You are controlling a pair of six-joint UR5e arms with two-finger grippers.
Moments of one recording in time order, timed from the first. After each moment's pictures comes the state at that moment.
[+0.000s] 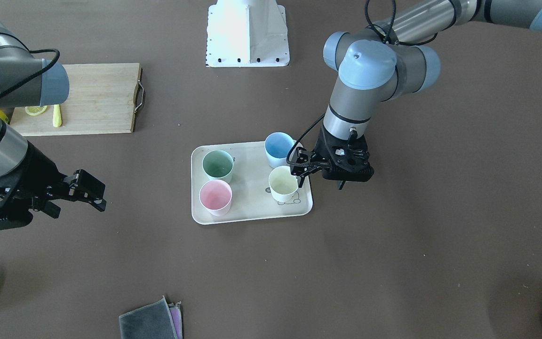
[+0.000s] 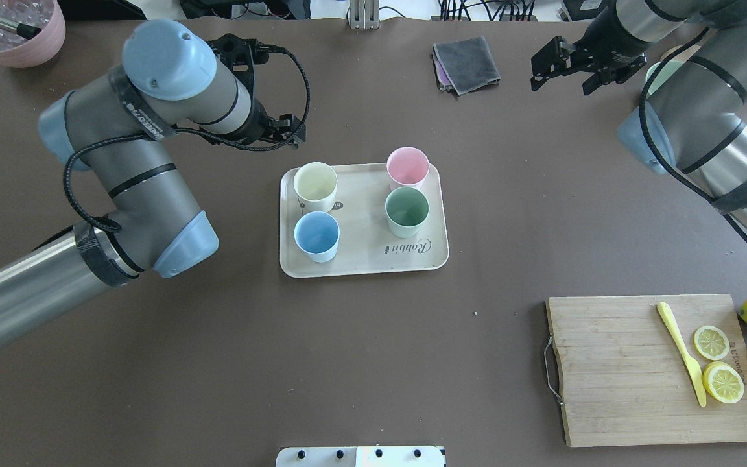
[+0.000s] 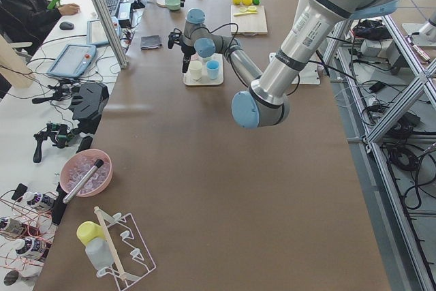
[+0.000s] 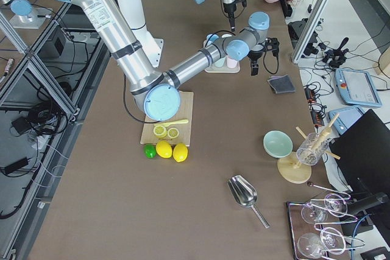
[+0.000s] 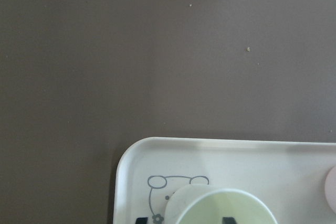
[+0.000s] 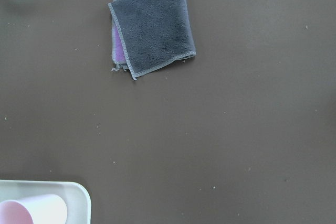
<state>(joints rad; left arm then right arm) -0.78 -2.22 -1.61 -1.80 -1.88 -0.98 1.07 -1.04 1.59 -1.37 2.25 0.82</state>
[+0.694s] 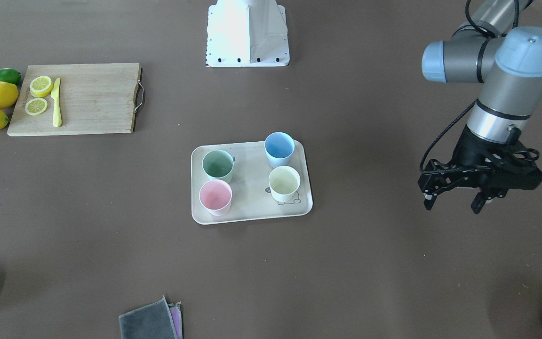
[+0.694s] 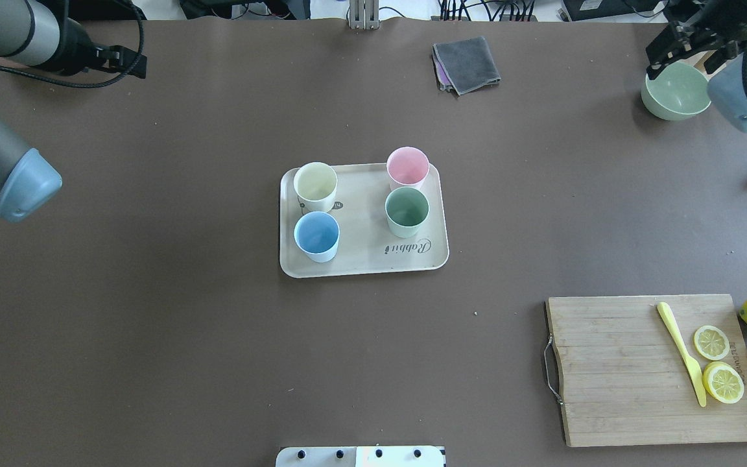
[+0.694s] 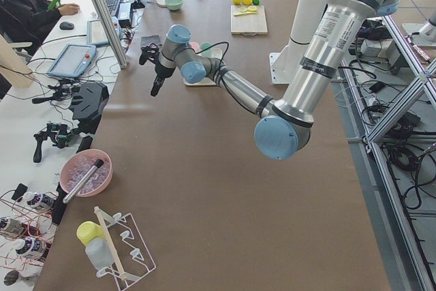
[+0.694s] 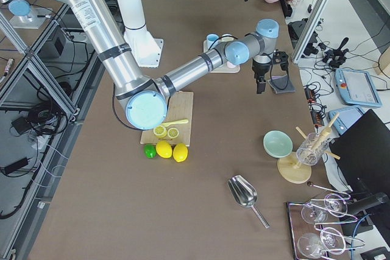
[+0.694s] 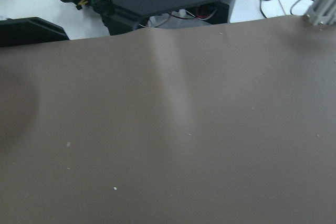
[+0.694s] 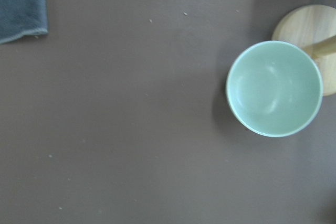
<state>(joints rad) -1.05 -1.97 -1.68 -1.94 -1.89 -0.75 1.27 -1.12 1.62 -1.74 2.22 0.32</state>
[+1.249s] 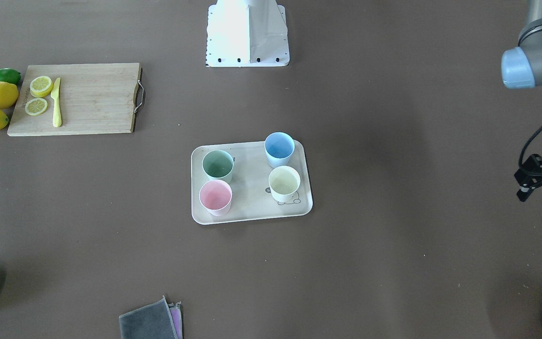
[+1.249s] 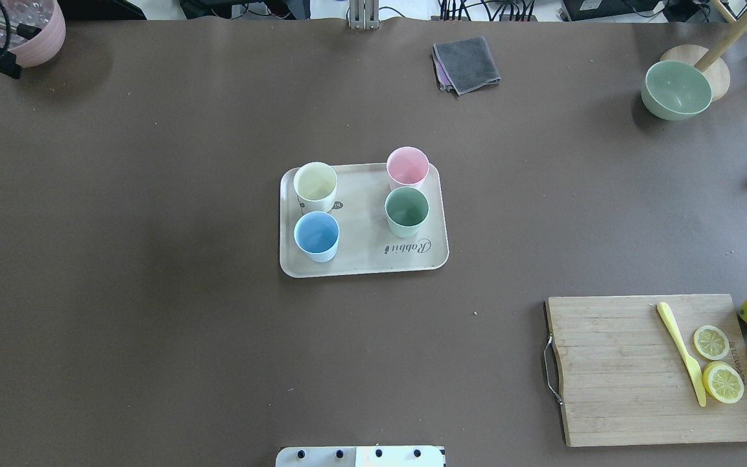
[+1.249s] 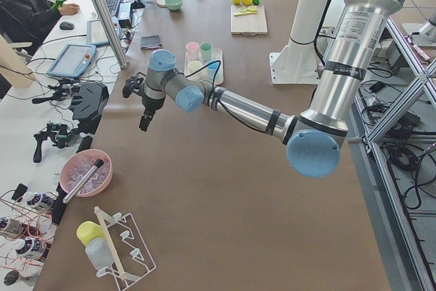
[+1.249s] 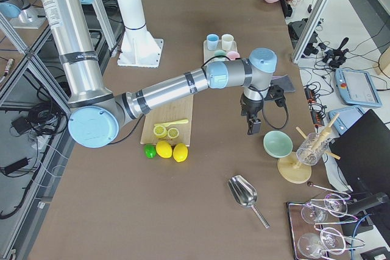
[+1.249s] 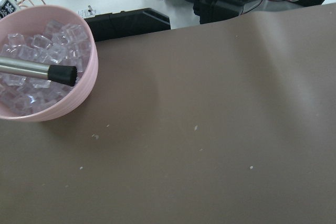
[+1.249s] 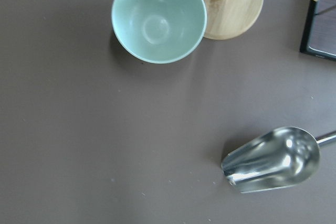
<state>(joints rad) -1.31 -1.83 -1.62 -1.88 -2.11 -0.40 1.47 -1.36 1.72 -1.81 2.23 -0.06</state>
